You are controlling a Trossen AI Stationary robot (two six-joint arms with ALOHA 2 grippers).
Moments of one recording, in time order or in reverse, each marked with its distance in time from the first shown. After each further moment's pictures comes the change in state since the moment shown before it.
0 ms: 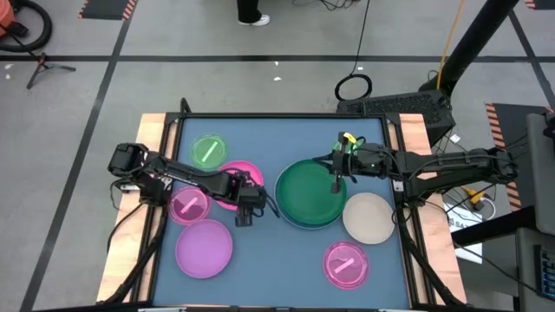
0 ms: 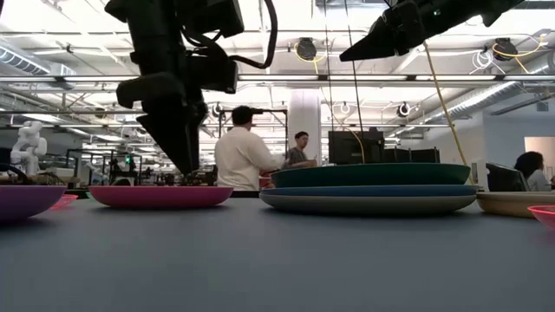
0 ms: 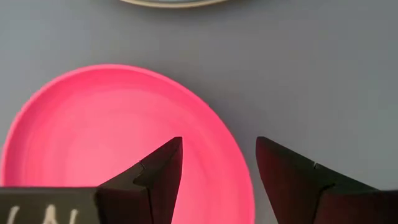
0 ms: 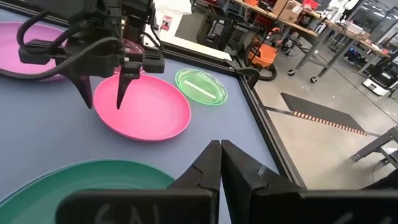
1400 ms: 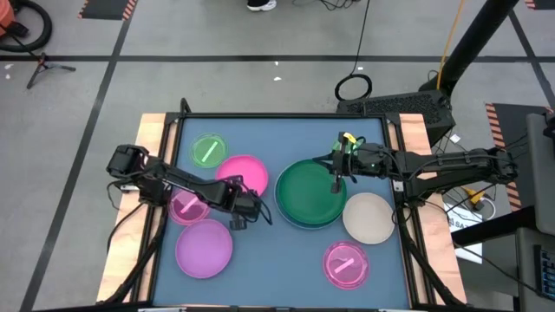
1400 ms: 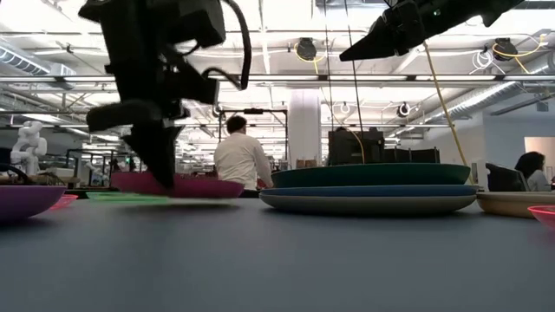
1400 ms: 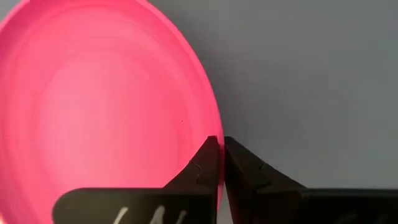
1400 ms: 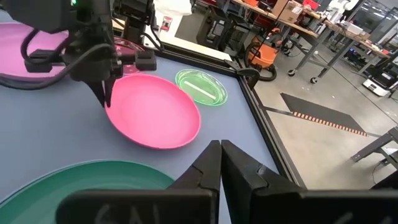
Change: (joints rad) left arm -0.071 -0.001 -0.071 -0.012 -0.120 -0.070; right arm 0.000 0.000 0.000 0.002 -0.002 0.000
